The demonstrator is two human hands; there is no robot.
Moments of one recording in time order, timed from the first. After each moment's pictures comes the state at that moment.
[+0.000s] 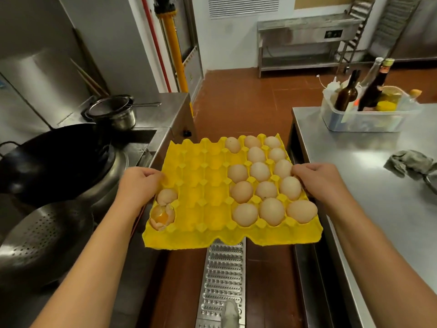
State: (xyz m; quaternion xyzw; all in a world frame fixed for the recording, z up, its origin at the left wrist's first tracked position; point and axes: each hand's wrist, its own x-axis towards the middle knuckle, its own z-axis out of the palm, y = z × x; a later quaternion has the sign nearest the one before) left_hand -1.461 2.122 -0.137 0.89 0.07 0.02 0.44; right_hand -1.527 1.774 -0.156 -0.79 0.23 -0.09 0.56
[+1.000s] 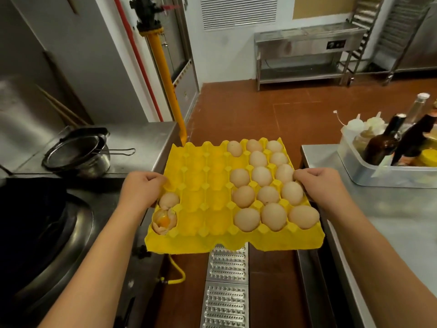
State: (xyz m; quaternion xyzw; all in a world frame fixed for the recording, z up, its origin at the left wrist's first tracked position) left_hand -1.142 2.011 -0.122 0.89 0.07 0.01 0.46; right_hand -1.216 1.668 -0.151 -0.77 0.21 -0.10 0.59
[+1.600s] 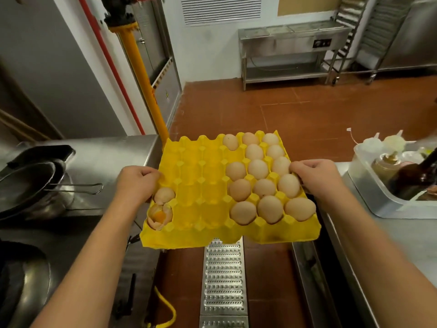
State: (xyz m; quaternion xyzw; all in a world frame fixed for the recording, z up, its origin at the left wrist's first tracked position) left_hand -0.921 1.981 -0.144 0.89 0.05 0.01 0.45; right_hand -1.020 1.634 -0.162 -0.78 0.25 -0.11 0.57
